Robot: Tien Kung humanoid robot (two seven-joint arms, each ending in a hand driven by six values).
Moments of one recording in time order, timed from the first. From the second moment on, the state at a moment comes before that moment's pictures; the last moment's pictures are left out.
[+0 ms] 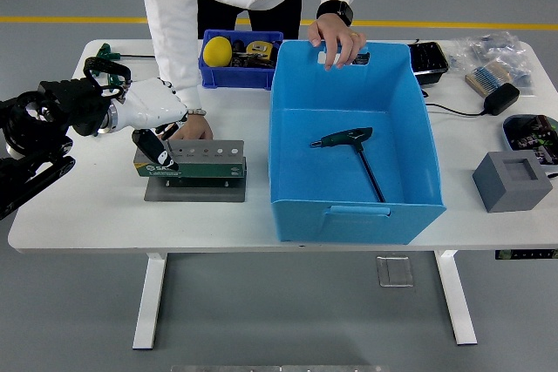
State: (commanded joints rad) left arm -0.94 0.52 -0.45 -1.02 2.27 -0.14 -0.21; right arm 0.10 -0.17 0.74 0.18 -0.72 -0.16 -0.06
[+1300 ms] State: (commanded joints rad) left arm -0.95 0.53 -0.45 -1.01 2.27 -0.04 -0.21; right arm 0.10 -0.17 0.75 0.18 -0.73 -0.16 -0.07
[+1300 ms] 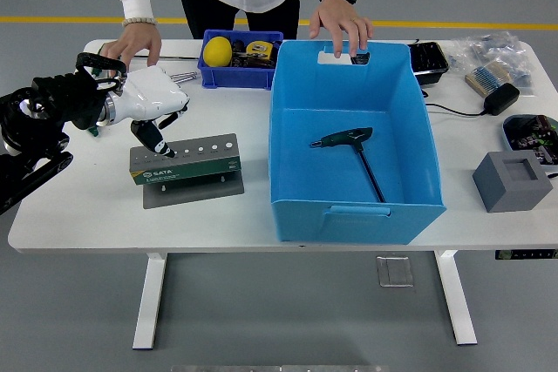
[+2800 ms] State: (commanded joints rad) left arm -1.02 0.55 -0.43 -0.99 2.27 0.19 -0.26; right arm 0.09 -0.17 0.77 0.18 -0.76 -0.16 -0.07
